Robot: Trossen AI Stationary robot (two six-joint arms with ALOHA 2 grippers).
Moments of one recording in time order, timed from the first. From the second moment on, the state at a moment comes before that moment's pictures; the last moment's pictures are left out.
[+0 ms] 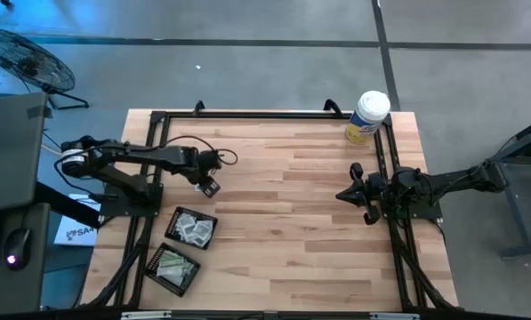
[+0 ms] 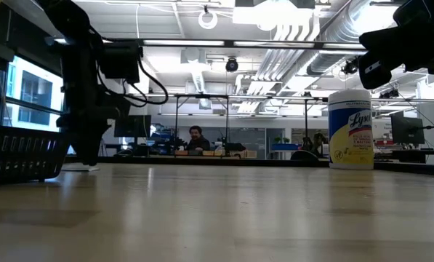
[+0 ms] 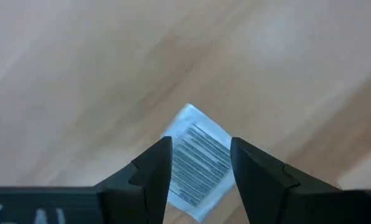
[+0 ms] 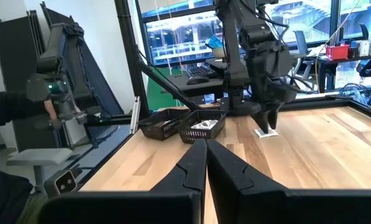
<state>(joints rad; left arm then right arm) 0.28 1.35 0.64 -0.64 -0.10 -0.54 0.10 0.26 0.01 0.33 -0.07 0.16</state>
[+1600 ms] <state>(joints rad) 0.12 1.34 0.52 -0.45 -0.17 -0.21 0.10 0.26 0.01 0.33 -0.07 0.16</state>
